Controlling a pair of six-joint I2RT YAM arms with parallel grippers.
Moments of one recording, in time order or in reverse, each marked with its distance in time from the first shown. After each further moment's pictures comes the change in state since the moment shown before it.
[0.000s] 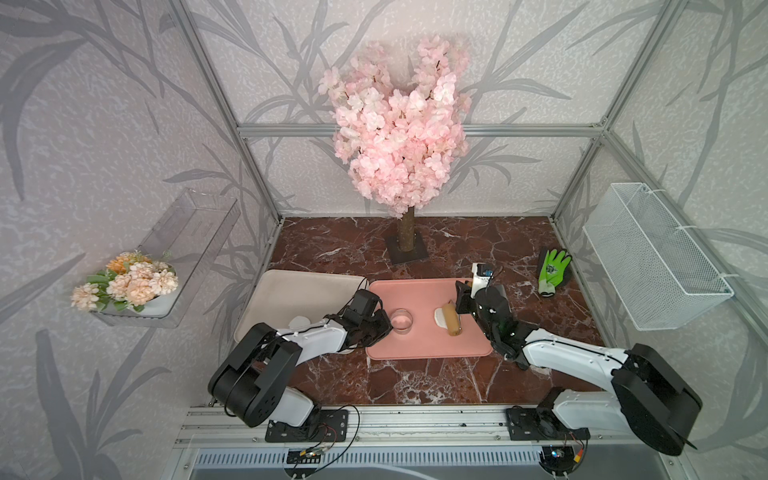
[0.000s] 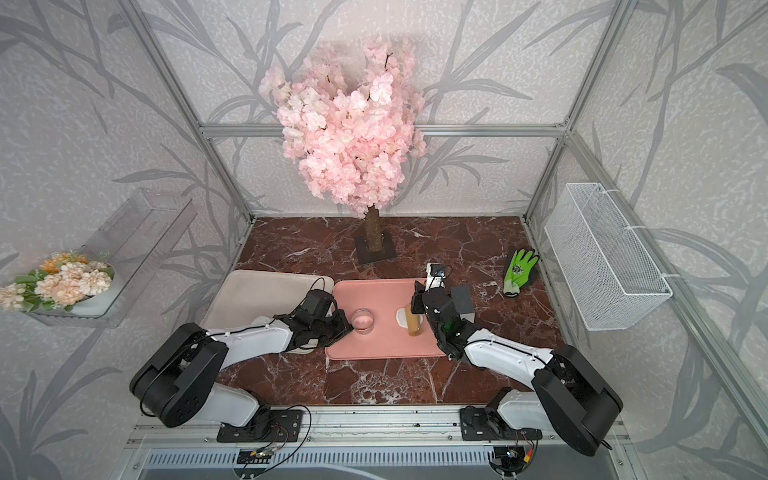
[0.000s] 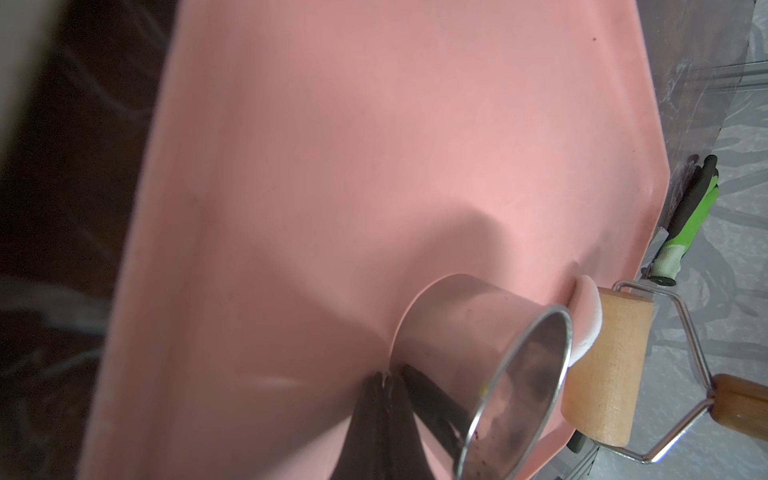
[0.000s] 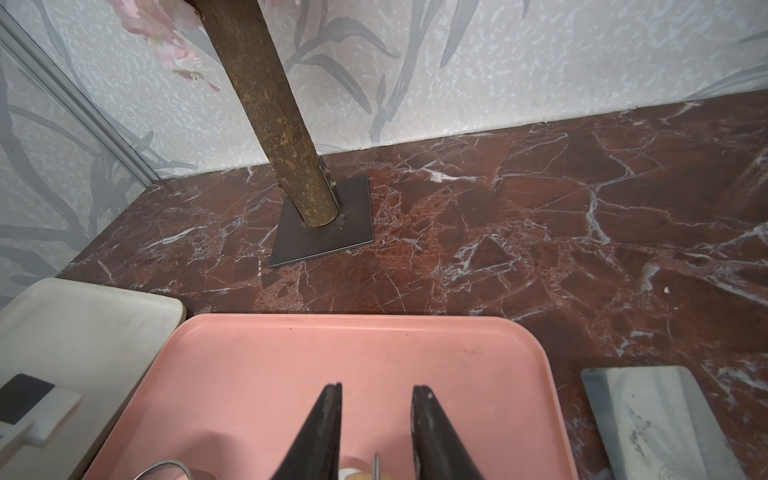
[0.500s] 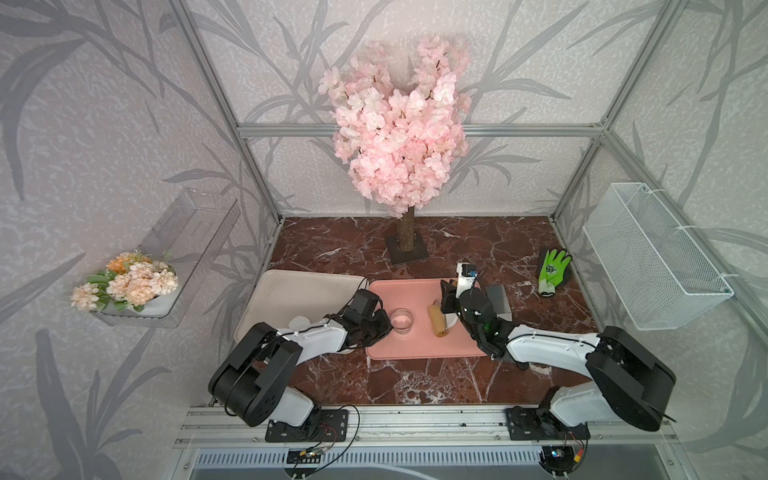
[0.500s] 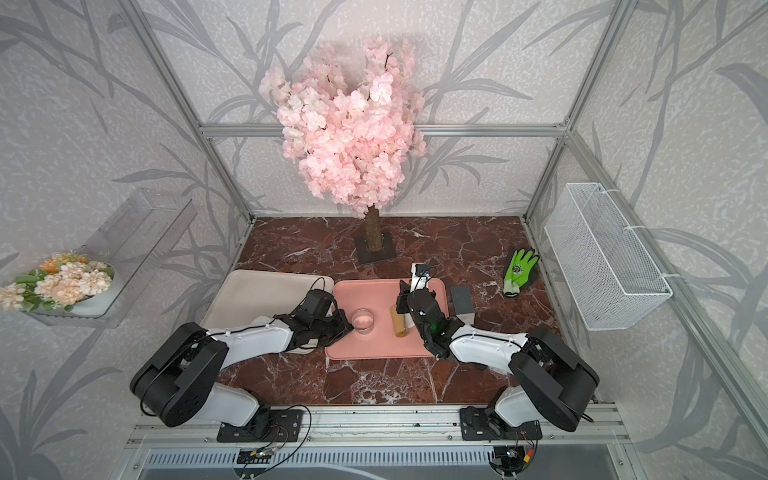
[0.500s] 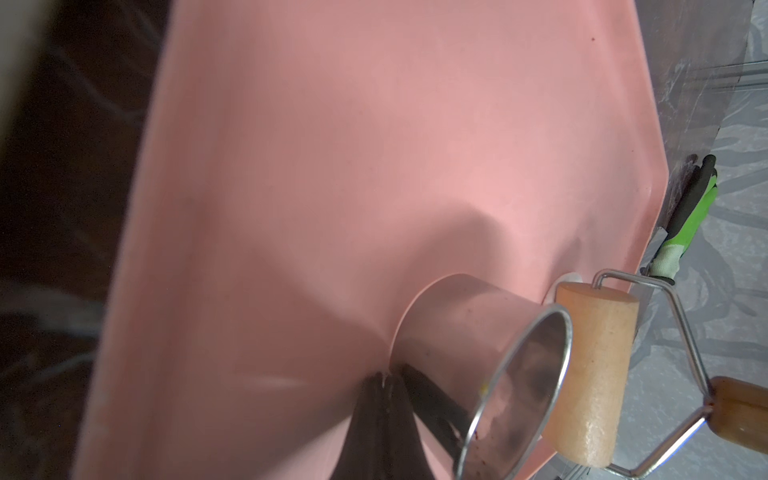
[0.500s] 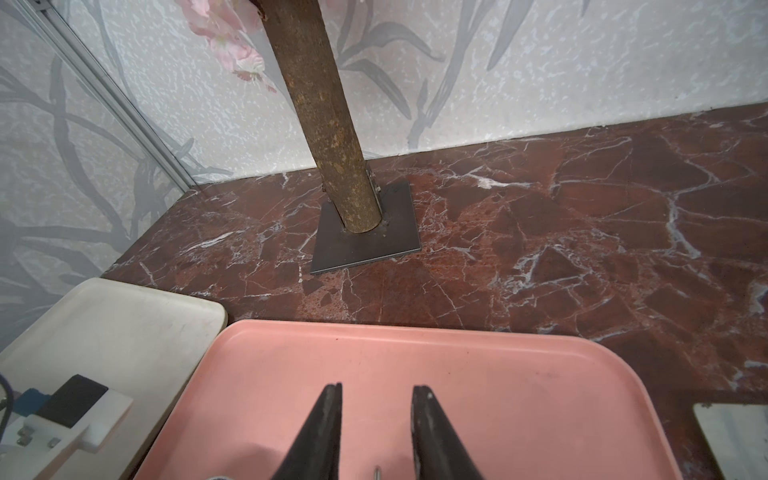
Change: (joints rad) left arm 0.000 0.002 0.000 0.003 0.001 0.000; right arm 0.100 0.146 0.060 0.112 0.037 0.029
